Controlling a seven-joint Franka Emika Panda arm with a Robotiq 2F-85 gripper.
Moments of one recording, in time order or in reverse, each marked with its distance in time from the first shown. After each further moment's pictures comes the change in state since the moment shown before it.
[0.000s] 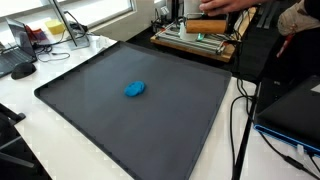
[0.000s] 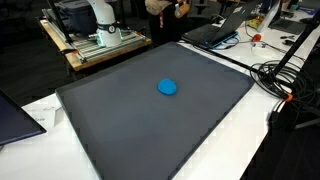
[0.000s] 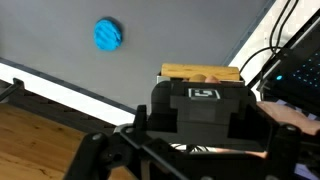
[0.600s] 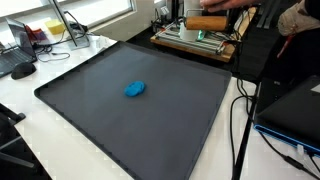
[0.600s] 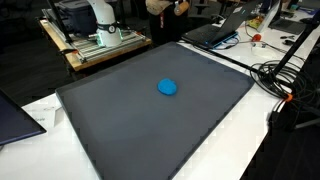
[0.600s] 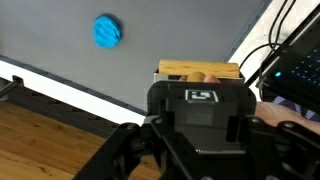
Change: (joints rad) arm 0.000 0.009 0.000 0.017 0.000 -0.001 0.000
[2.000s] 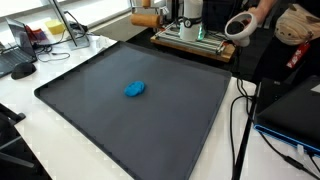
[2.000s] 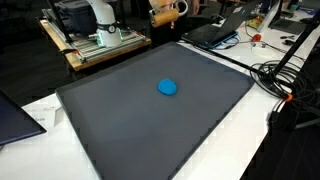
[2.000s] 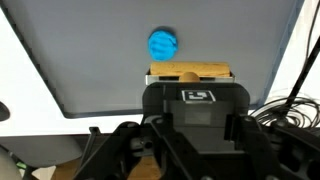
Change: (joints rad) arm -0.228 0.078 -0.240 0.062 0.018 0.007 0.015
